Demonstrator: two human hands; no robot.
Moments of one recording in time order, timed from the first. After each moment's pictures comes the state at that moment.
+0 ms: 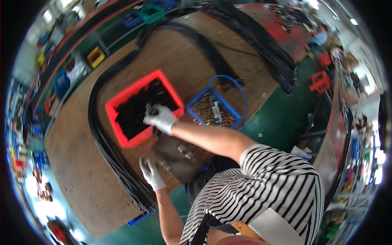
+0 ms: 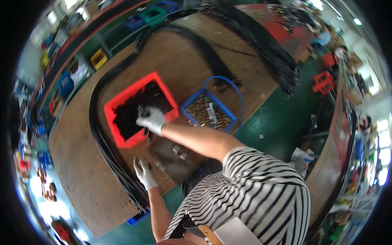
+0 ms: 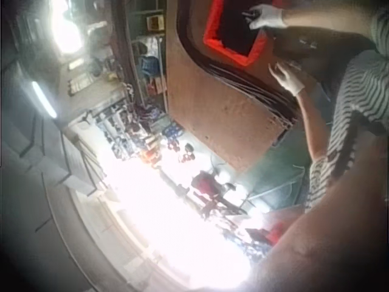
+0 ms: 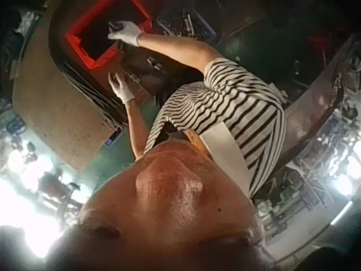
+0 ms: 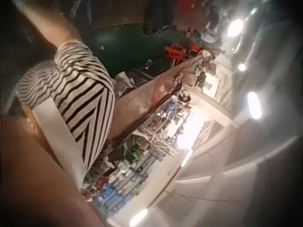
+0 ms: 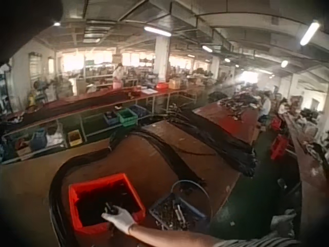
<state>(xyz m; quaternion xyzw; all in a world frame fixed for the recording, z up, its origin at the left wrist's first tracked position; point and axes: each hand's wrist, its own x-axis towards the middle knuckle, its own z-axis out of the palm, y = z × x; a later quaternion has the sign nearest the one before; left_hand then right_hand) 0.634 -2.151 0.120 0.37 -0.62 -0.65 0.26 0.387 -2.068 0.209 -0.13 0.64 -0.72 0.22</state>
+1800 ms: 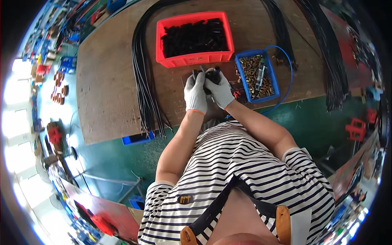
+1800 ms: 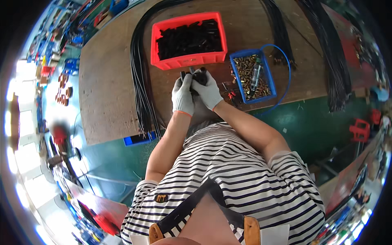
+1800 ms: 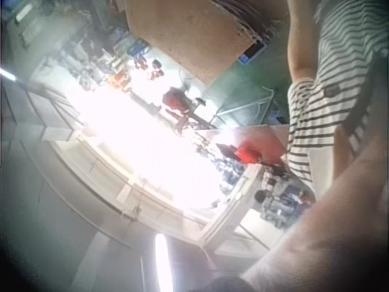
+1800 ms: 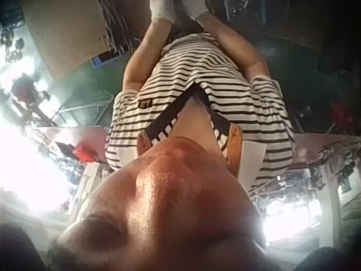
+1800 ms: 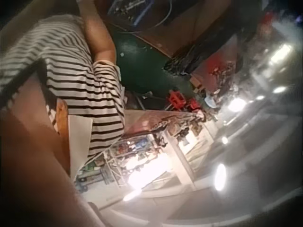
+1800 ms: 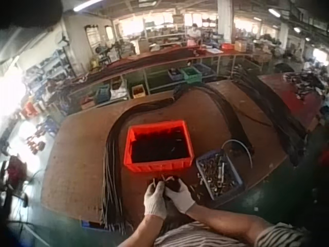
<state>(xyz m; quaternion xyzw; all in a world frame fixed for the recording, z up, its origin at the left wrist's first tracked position) 0.572 -2.041 0.233 0.38 -0.40 -0.80 0.21 0.510 -1.955 0.204 -0.08 0.51 -0.79 0.34</state>
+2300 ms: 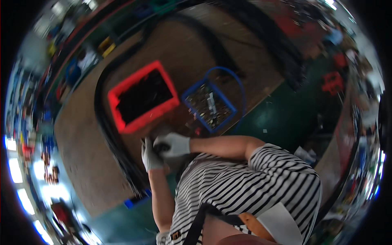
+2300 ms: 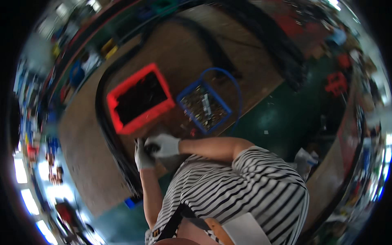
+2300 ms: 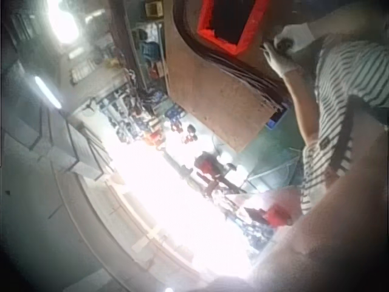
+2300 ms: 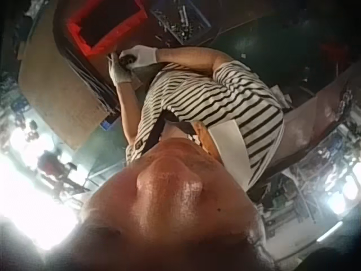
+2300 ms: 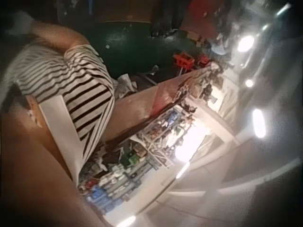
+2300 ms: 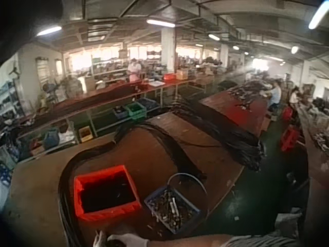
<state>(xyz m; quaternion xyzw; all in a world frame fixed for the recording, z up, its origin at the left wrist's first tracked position) 0.594 -2.069 0.217 0.38 -0.34 -0.84 0.17 0.494 -1.930 0.219 -0.46 0.63 -0.58 0.24</state>
